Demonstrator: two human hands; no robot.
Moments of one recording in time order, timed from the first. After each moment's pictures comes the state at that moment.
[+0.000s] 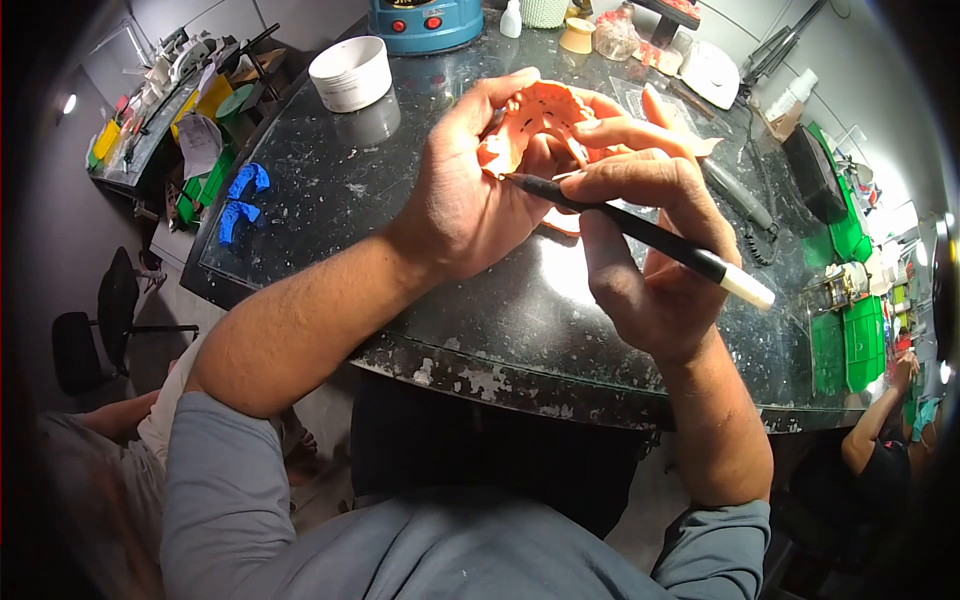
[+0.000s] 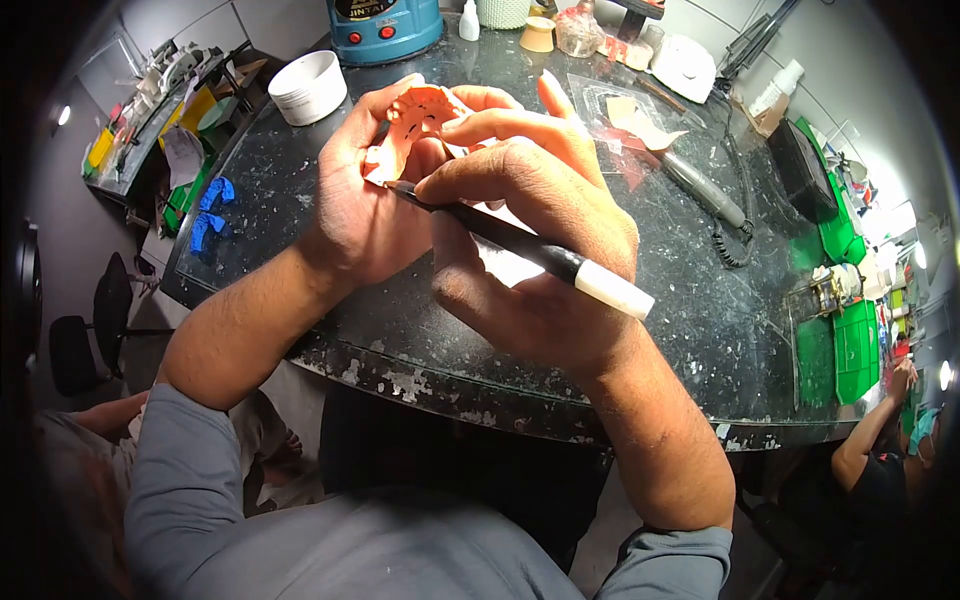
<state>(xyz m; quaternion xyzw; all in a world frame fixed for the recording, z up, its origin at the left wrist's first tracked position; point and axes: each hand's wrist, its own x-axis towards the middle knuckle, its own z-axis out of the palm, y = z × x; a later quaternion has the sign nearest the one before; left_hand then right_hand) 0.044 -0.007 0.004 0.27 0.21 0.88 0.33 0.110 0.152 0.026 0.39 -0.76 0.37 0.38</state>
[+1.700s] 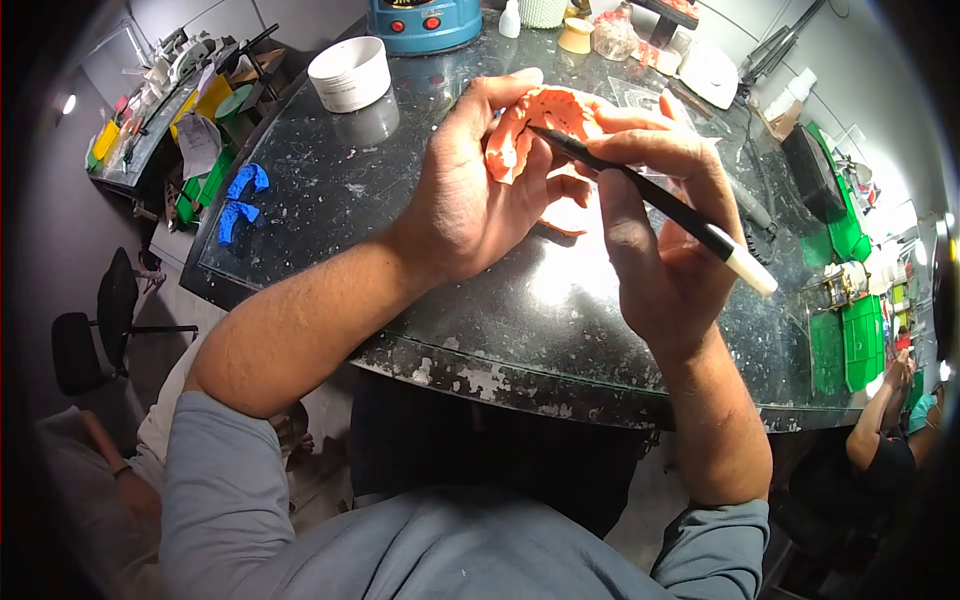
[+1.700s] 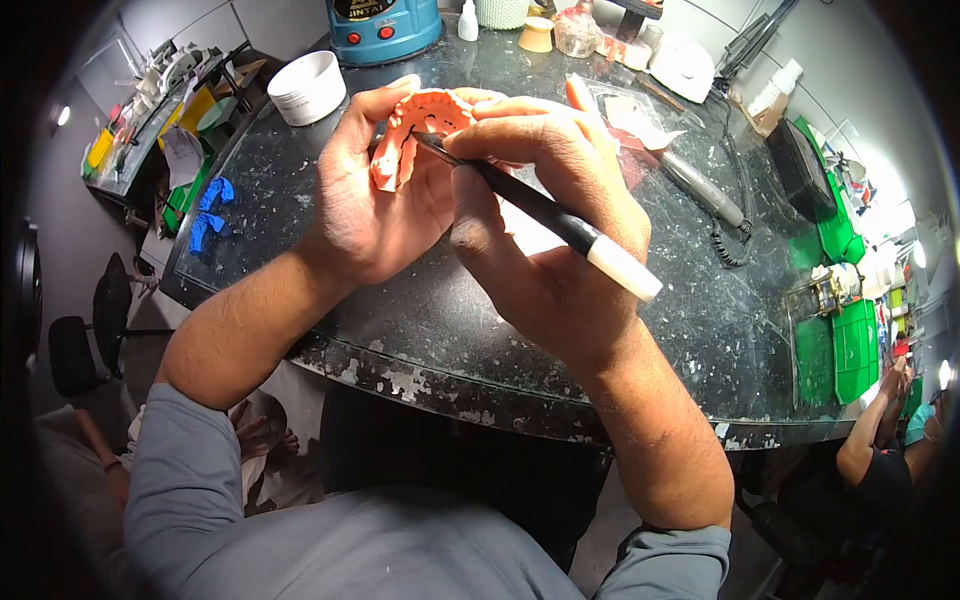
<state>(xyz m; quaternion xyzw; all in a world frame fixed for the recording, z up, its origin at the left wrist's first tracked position) 0.050 0.000 0.007 0.22 0.30 0.89 0.25 0.111 0.152 0.021 0.32 -0.76 0.43 0.37</state>
